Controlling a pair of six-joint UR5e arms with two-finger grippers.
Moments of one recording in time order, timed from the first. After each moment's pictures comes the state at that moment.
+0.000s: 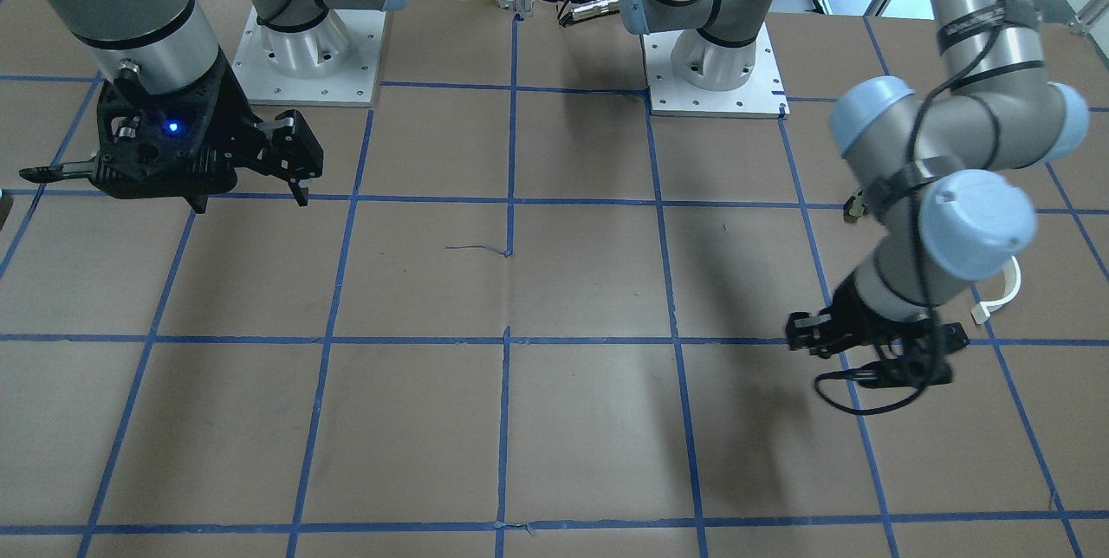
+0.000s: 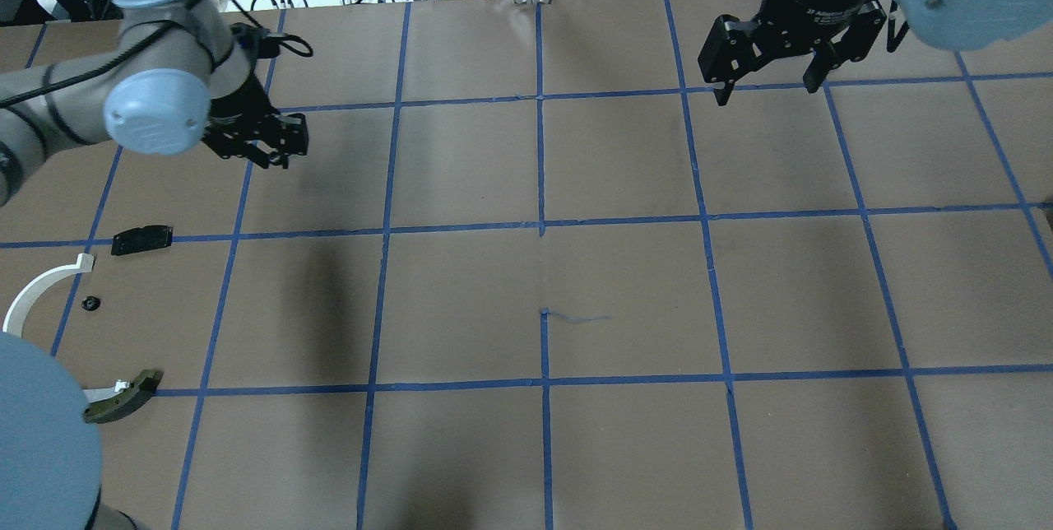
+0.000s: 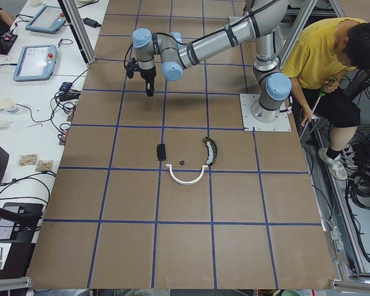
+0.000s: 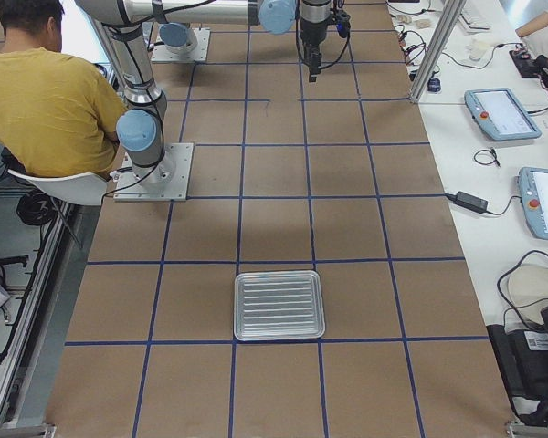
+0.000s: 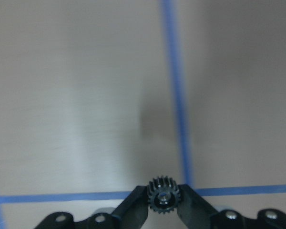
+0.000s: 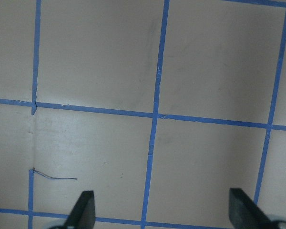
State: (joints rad) left arm -1.30 -1.93 -1.67 -1.14 1.63 0.22; right arm 1.58 -1.47 1.50 -1.62 -1.57 -0.10
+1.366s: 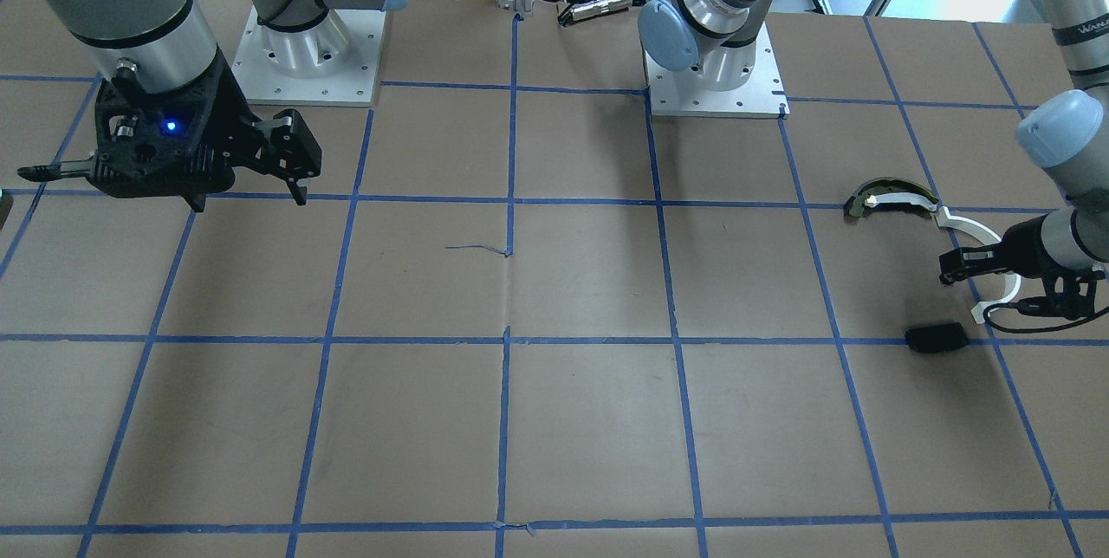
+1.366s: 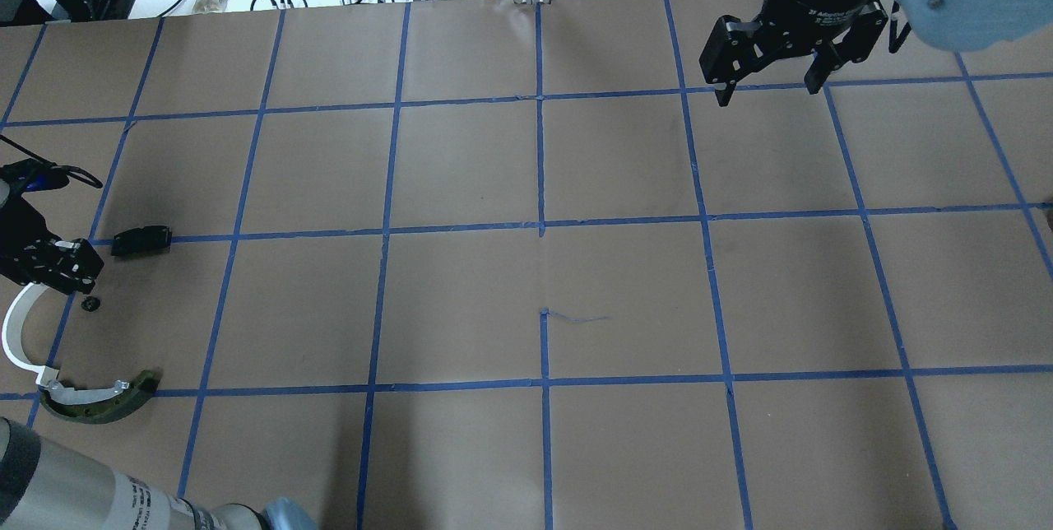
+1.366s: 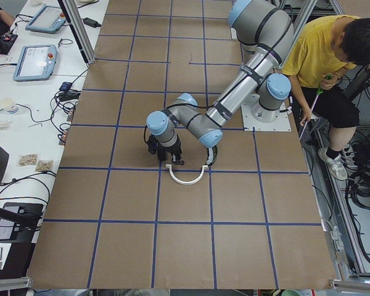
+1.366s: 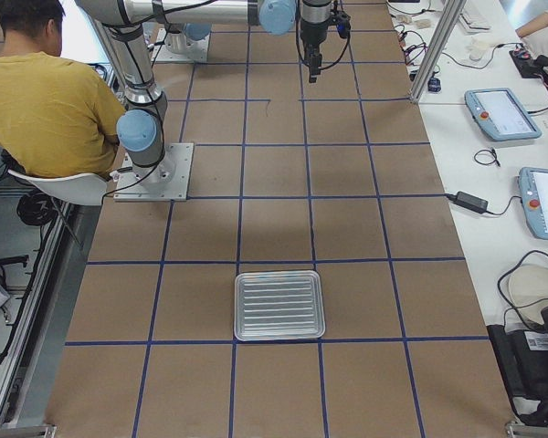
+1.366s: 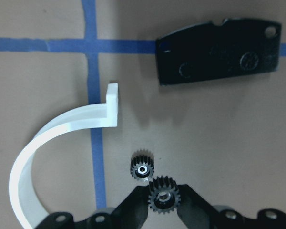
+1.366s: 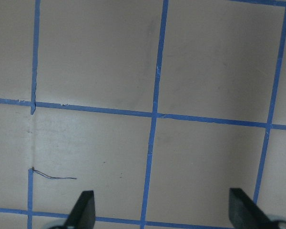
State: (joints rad) left arm -0.83 -2.02 -1.74 -1.20 1.71 0.70; right arm 1.58 -1.48 1.50 -1.62 -1.57 -0.10
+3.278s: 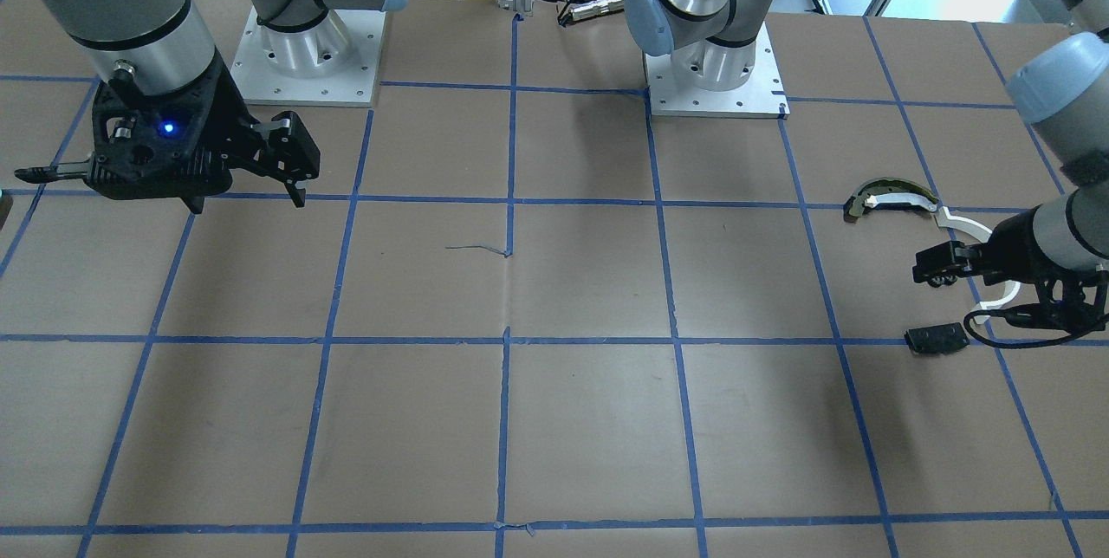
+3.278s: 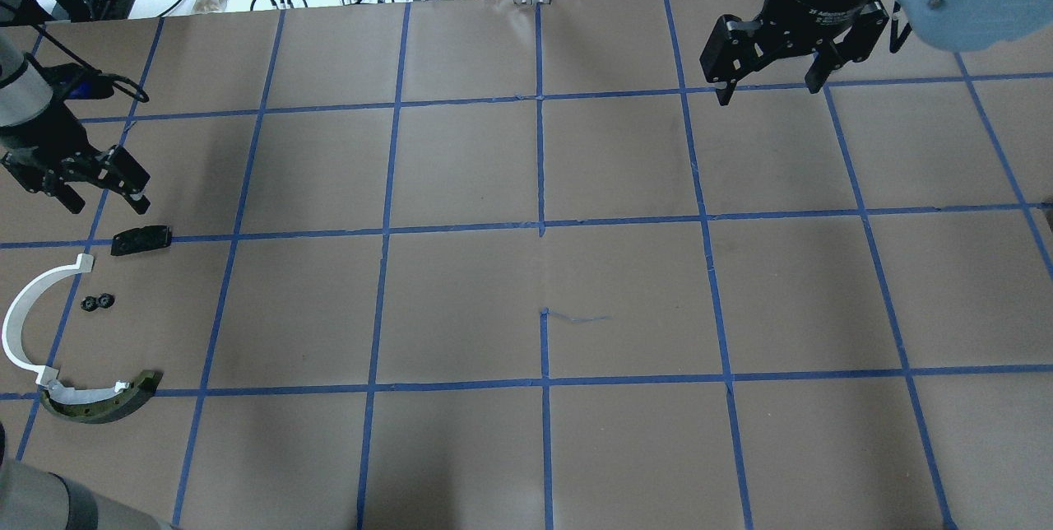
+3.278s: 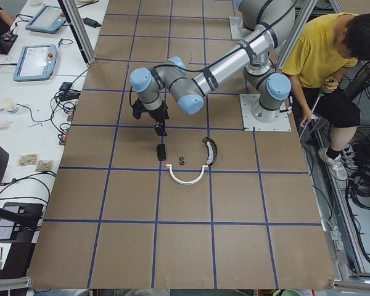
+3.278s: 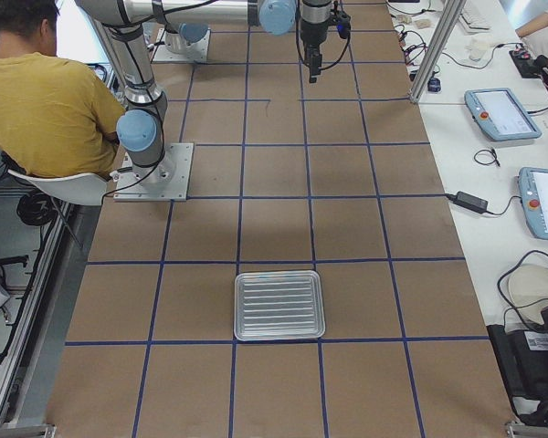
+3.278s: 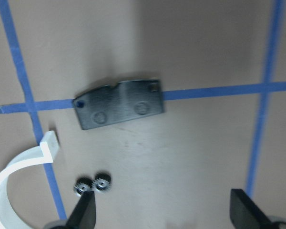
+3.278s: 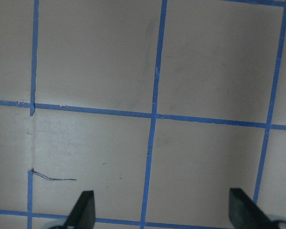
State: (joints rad) left arm -1.10 -1.88 -1.56 -1.46 1.68 0.49; right arm 1.58 -1.48 1.50 -1.62 -1.57 -0.10
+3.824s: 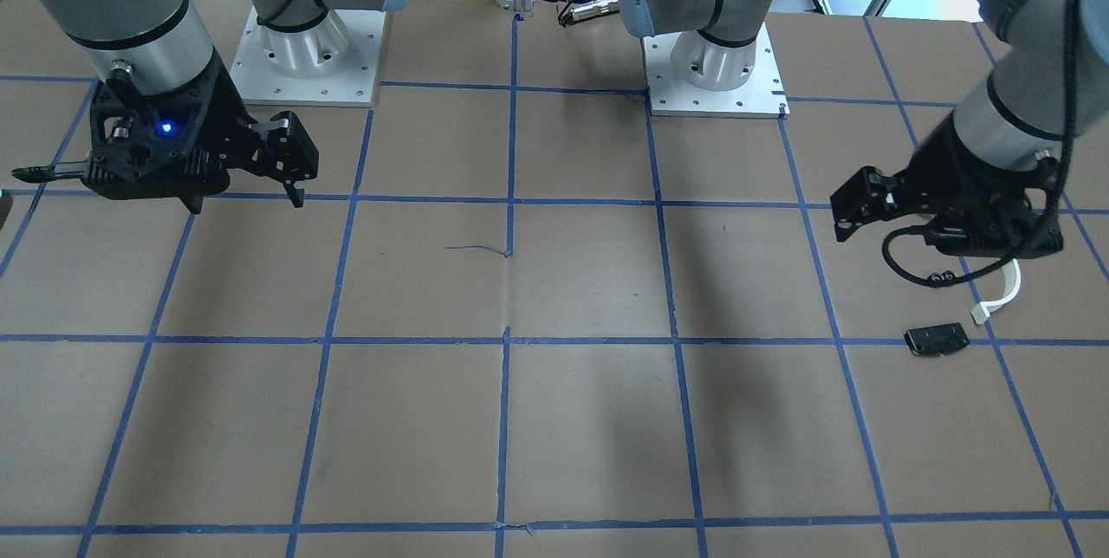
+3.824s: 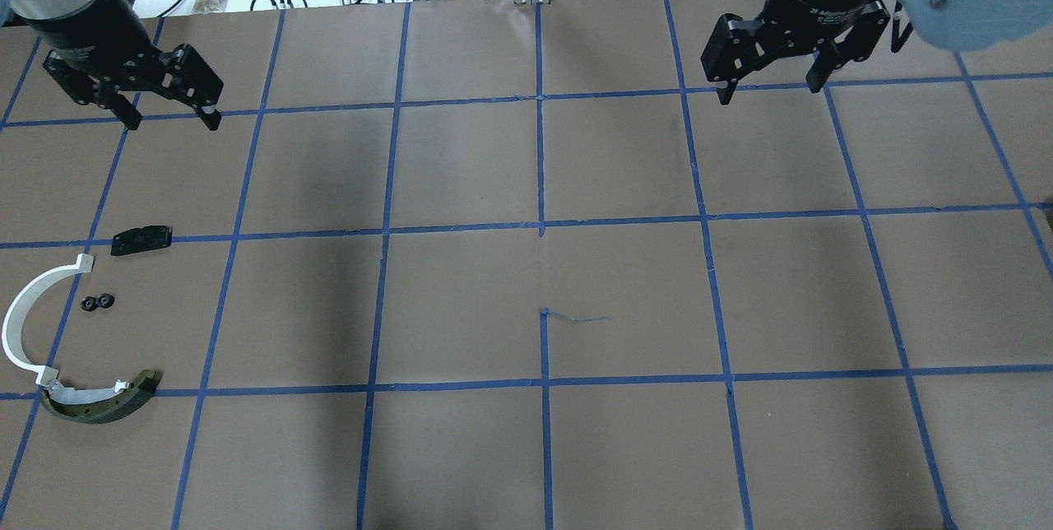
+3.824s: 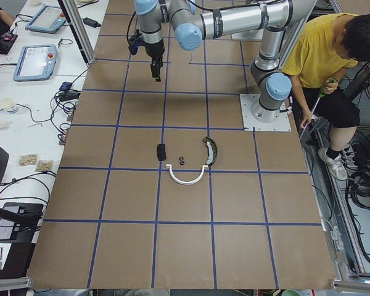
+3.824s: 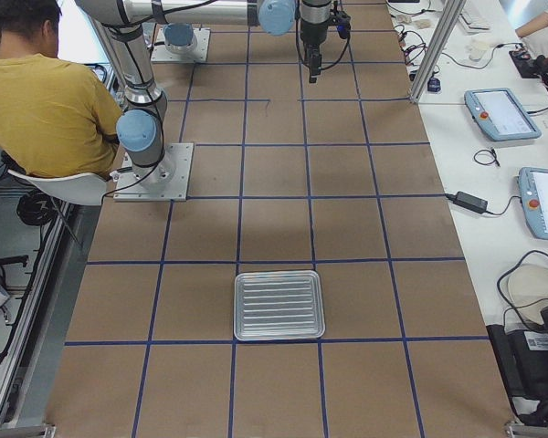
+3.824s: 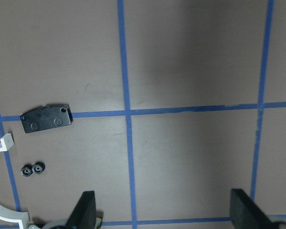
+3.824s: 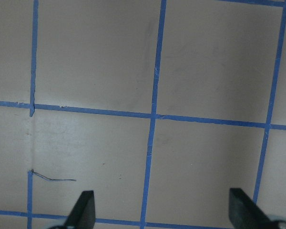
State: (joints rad) left arm -1.37 -1.70 -1.49 -1.57 1.61 0.22; right arm 1.57 -1.48 1.50 -1.62 -1.57 -0.10
